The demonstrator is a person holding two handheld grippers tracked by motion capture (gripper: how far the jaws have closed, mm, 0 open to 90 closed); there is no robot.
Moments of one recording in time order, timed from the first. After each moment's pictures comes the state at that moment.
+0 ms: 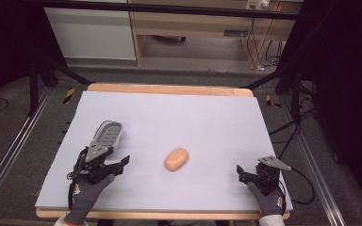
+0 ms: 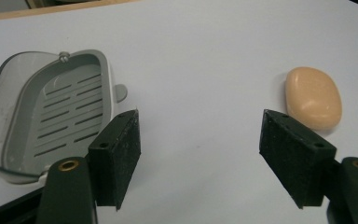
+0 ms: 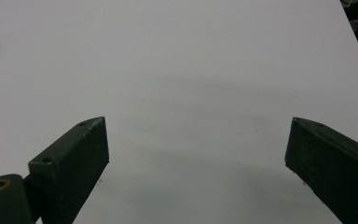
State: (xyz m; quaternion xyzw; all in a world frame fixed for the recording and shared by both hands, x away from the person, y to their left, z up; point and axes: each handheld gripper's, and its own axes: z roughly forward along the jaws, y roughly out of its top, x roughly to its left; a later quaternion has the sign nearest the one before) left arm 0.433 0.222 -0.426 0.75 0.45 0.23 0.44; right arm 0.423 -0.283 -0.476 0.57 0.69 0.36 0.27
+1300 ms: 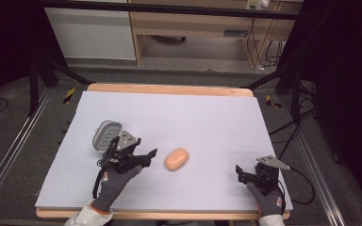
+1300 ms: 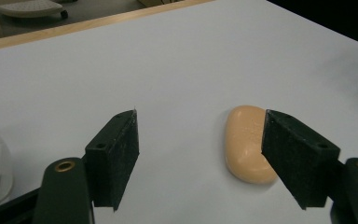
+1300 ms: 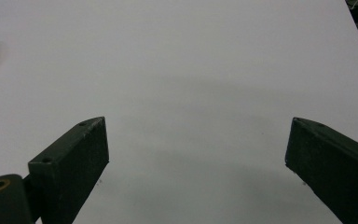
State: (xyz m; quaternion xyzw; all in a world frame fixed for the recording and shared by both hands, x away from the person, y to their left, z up) left arm 0.456 0.149 -0.410 0.77 0.40 0.20 0.46; right arm 0.423 -0.281 -0.475 0.56 0.69 0.37 0.27
